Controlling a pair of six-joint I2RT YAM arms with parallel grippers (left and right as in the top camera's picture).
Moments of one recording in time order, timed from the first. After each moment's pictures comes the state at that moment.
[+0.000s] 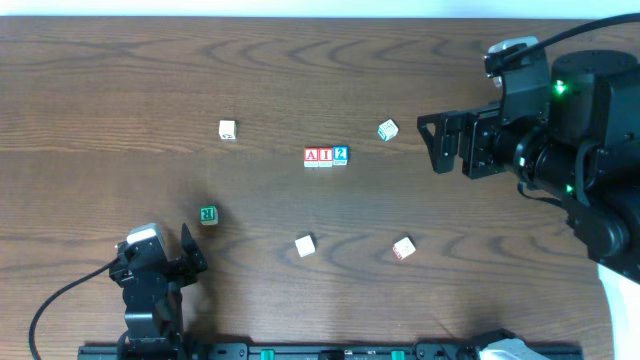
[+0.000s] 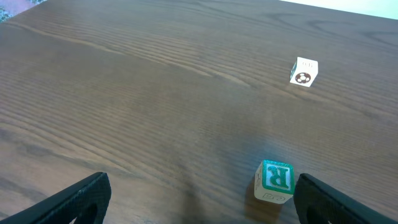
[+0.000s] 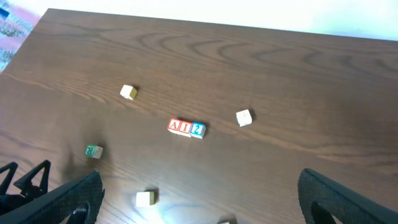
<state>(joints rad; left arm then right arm) 0.00 0.01 0.16 -0.59 -0.26 -0.17 0.30 1.31 1.91 -1.31 -0.14 0.17</state>
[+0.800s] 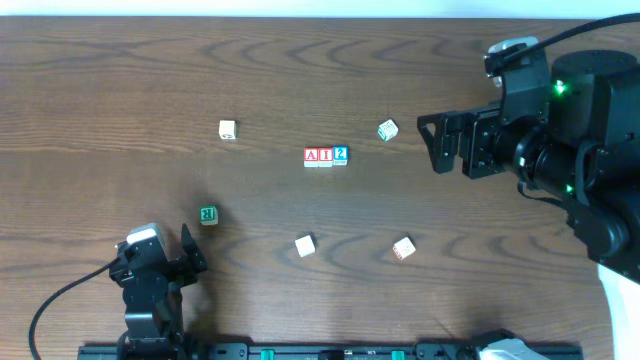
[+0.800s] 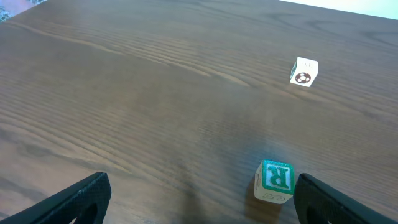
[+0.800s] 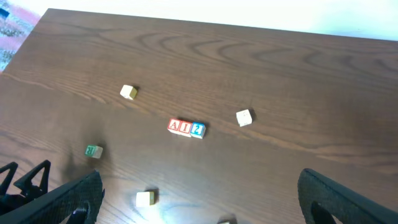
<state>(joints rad) 0.00 0.01 0.16 -0.59 -0.26 -0.17 0.30 1.31 1.91 -1.31 -0.14 0.17</state>
